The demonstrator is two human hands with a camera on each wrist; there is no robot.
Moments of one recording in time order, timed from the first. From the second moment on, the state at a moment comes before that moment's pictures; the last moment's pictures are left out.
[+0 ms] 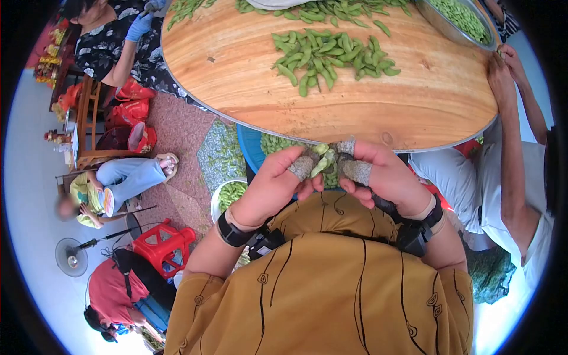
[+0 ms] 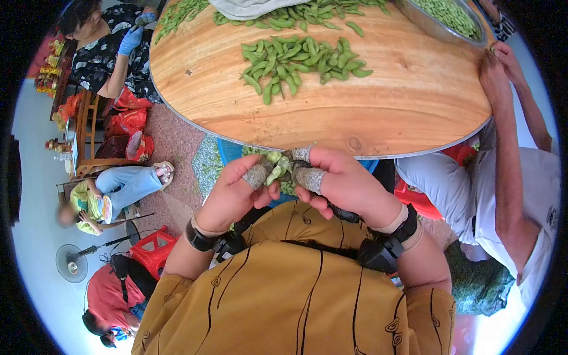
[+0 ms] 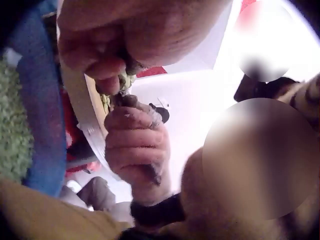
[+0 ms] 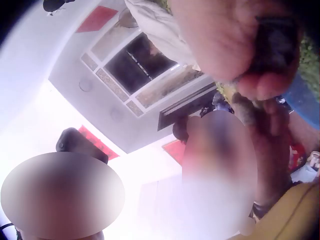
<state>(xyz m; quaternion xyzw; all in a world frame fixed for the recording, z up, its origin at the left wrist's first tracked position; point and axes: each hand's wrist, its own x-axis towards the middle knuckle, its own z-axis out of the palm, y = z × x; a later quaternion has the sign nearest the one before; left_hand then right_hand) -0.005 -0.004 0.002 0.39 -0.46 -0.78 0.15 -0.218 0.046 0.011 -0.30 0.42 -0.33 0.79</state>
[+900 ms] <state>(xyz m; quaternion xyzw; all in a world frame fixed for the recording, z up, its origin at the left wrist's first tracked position) 0.020 0.018 -0.003 0.39 -0.60 -0.69 0.09 -0.183 0.049 -0.021 -0.75 0.51 -0.32 0.28</state>
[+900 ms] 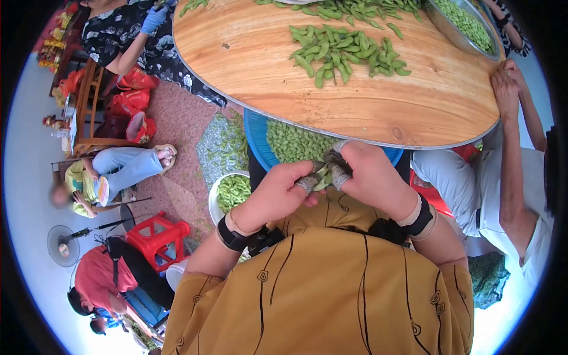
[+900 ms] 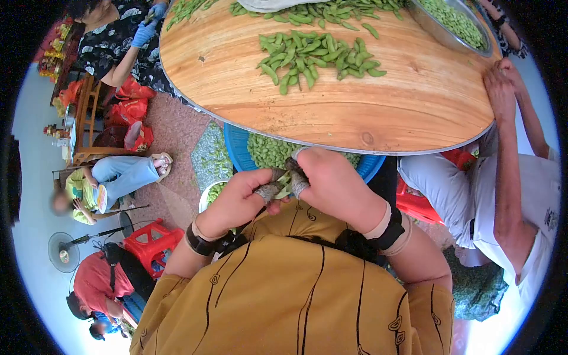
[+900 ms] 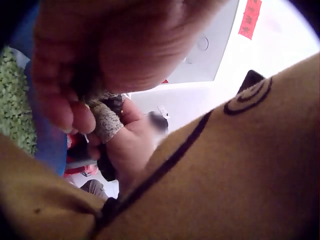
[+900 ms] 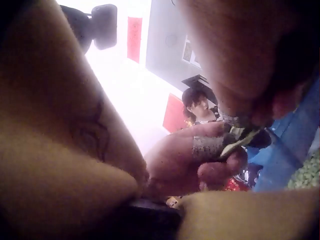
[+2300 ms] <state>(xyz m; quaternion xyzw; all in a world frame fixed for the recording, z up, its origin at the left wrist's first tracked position) 0.002 0.019 -0.016 0.41 -0.56 -0.63 0.35 -0.186 0.046 -0.011 -0.47 0.57 -0.29 0.60</state>
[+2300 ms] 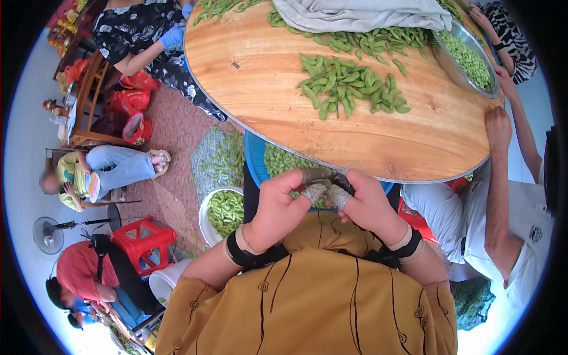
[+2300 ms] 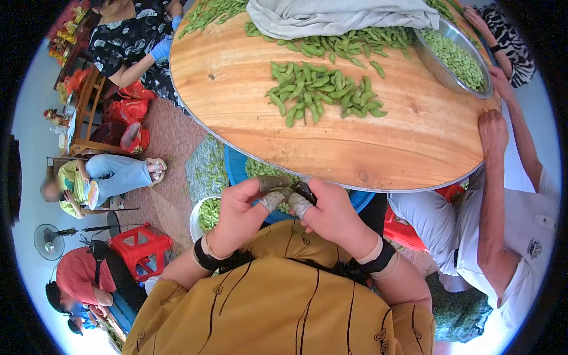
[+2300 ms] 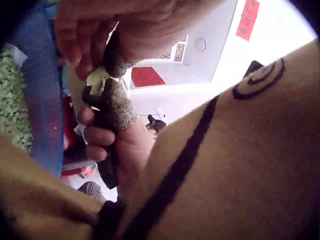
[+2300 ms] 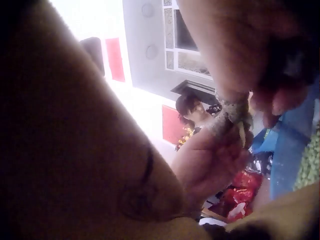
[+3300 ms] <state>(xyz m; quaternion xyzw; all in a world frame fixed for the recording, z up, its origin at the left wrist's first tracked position) -0.016 -0.095 0.018 0.35 -0.92 0.03 0.20 -0.192 0.051 -0.013 -0.72 0.54 -0.21 0.39</state>
